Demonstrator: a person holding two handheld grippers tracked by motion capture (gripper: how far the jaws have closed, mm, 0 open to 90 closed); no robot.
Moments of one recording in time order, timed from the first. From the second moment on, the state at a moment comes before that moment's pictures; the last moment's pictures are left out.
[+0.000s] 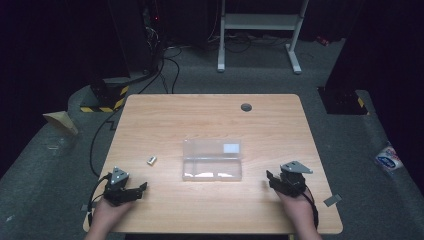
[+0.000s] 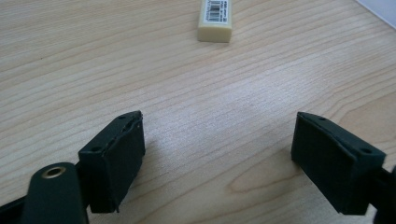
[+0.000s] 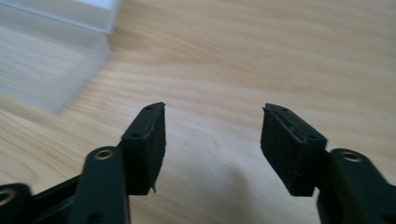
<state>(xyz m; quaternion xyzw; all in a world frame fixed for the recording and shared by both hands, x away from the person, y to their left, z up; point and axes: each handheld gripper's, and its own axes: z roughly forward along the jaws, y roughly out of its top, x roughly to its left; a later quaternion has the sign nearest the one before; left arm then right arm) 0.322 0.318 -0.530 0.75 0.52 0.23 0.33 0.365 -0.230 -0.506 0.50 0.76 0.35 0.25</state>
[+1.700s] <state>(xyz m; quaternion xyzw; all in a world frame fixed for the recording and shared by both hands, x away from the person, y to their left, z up) 0.340 0.289 -0.506 0.75 0.51 0.26 0.33 0.360 -0.253 -0.524 0.54 0.75 0.31 0.23</state>
